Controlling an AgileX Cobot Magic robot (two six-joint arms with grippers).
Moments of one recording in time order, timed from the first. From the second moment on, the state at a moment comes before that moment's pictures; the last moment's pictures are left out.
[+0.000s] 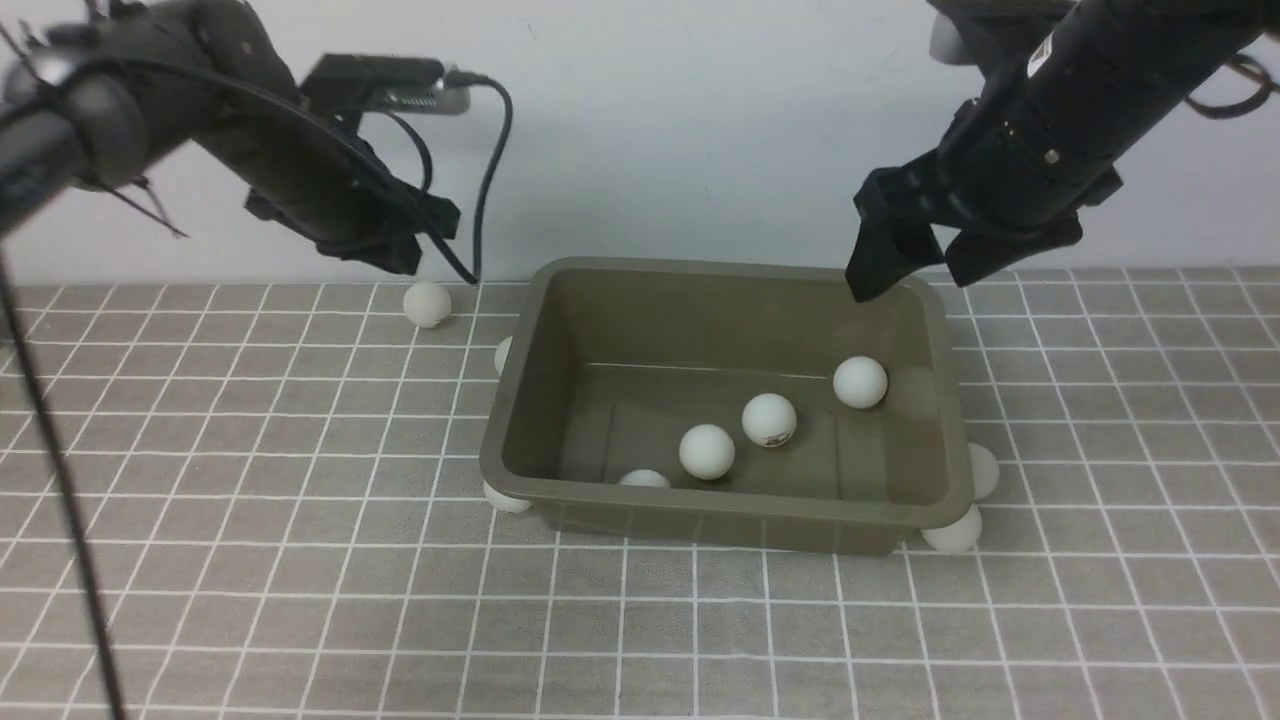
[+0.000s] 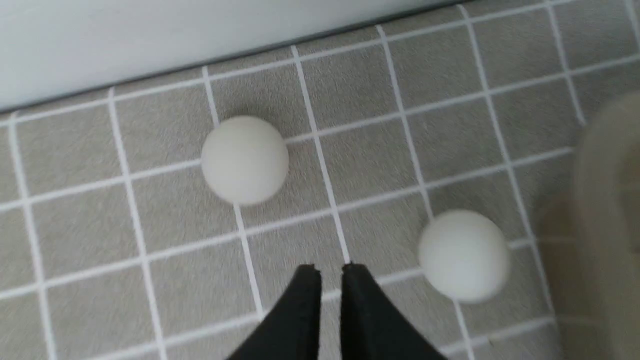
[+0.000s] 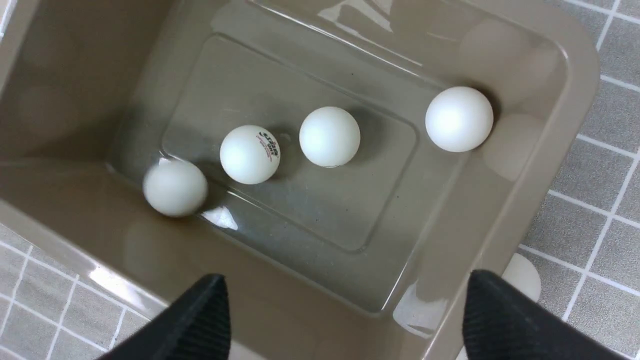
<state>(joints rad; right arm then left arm) 0.29 1.80 -1.72 0.22 1.24 -0.02 -0.09 2.17 -1.89 -0.25 0.86 0.24</state>
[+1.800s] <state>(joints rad) 0.10 1.62 -1.45 0.03 1.25 0.08 -0.33 2.18 -2.10 -0.25 1.24 0.23</state>
